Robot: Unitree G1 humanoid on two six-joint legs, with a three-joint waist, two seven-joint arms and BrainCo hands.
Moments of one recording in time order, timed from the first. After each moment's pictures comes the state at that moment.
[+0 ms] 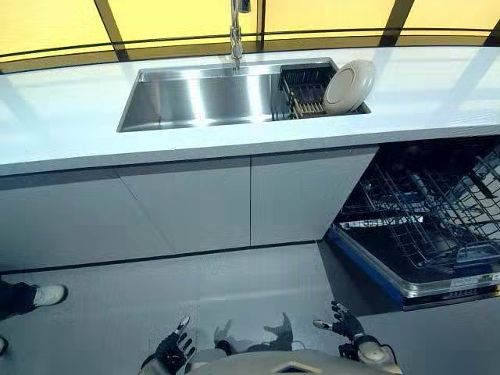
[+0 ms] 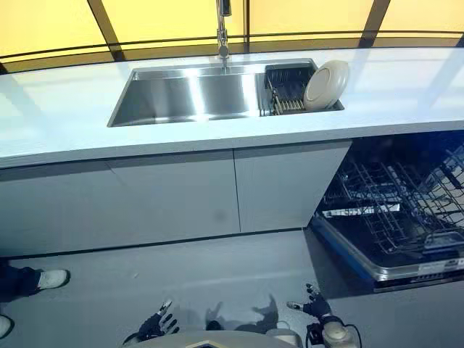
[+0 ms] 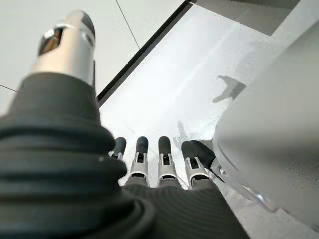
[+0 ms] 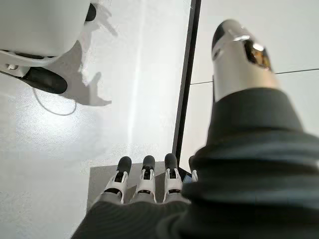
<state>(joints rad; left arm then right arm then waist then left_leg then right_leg) 0.10 0.20 -0.04 1.16 -0.90 0.07 -0.16 0.10 -0.27 0.23 1.07 0.13 -0.24 -0.01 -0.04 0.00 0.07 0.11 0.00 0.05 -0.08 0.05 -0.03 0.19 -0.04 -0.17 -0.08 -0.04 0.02</state>
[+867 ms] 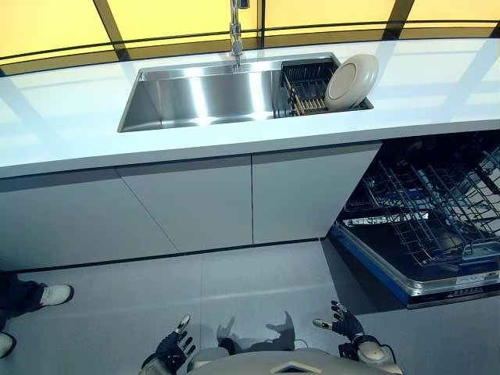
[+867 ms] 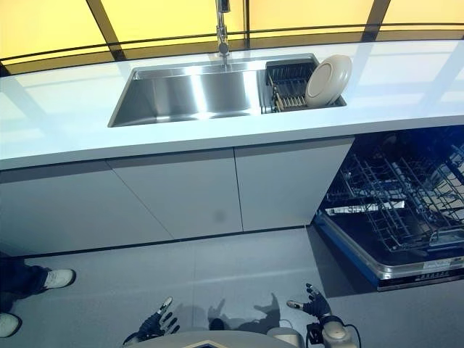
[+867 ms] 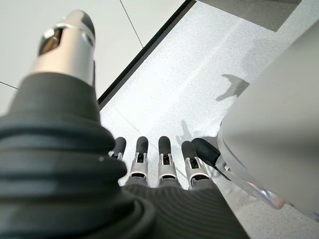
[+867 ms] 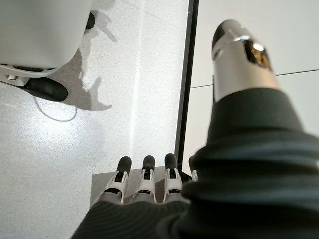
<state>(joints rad) 0.10 0.19 -0.04 1.16 -0.90 0.05 -0.17 0.10 -0.27 0.23 1.07 0.15 -0.24 0.00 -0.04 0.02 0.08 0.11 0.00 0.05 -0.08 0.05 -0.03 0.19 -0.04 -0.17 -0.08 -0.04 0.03</state>
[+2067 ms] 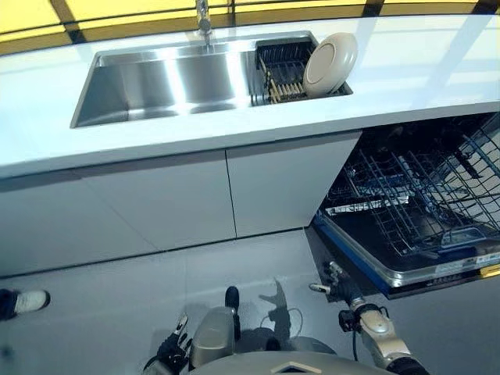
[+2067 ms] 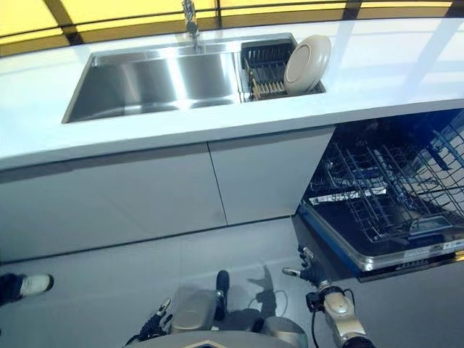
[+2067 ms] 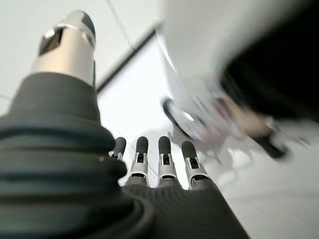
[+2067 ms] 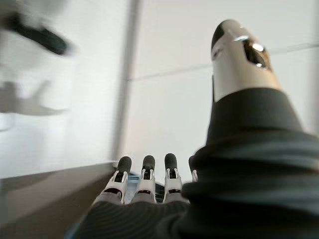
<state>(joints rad) 0.16 0.16 0.10 1.08 -0.93 0.06 -0.15 0.15 -0.37 0.20 0.51 0.27 -0.26 0.10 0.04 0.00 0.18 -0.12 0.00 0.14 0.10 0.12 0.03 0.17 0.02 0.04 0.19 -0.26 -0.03</state>
